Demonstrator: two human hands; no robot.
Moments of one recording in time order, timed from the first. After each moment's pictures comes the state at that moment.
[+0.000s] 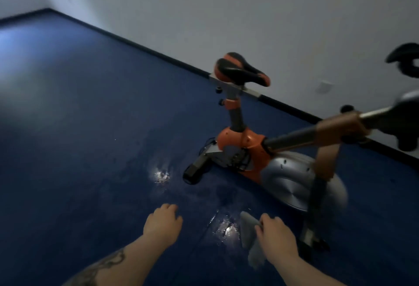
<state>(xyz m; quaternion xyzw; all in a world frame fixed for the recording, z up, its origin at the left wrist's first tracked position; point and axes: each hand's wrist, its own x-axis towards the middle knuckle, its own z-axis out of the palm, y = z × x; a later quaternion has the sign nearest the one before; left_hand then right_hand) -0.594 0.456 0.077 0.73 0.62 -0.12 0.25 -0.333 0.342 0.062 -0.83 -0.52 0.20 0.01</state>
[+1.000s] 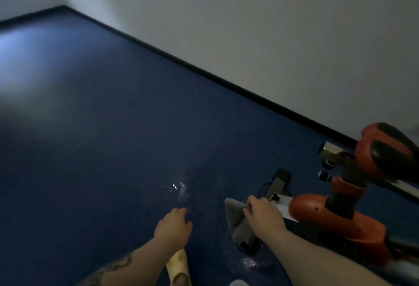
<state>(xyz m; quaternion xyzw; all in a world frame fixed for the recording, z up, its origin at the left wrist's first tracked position) -0.791 0.969 0.056 0.71 0.62 -0.11 0.32 -0.551 0.923 0.068 -0.78 -0.57 0.24 0.01</state>
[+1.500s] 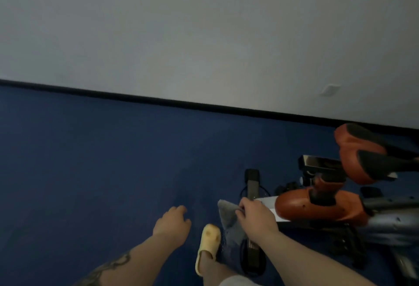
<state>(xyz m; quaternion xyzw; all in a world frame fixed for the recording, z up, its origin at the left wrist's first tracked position) -0.688 1.247 0.051 0.83 0.44 -0.20 0.29 -0.520 1.089 0.069 -0.90 -0.36 0.25 0.09</state>
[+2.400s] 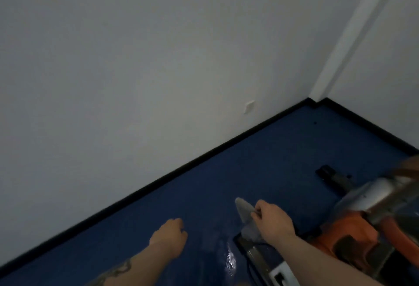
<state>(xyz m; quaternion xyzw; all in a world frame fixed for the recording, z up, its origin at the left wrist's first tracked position) -0.206 1.591 0.058 0.93 0.11 -0.31 0.19 -0.173 1.317 0.090 -0.97 0.03 0.18 0.16</state>
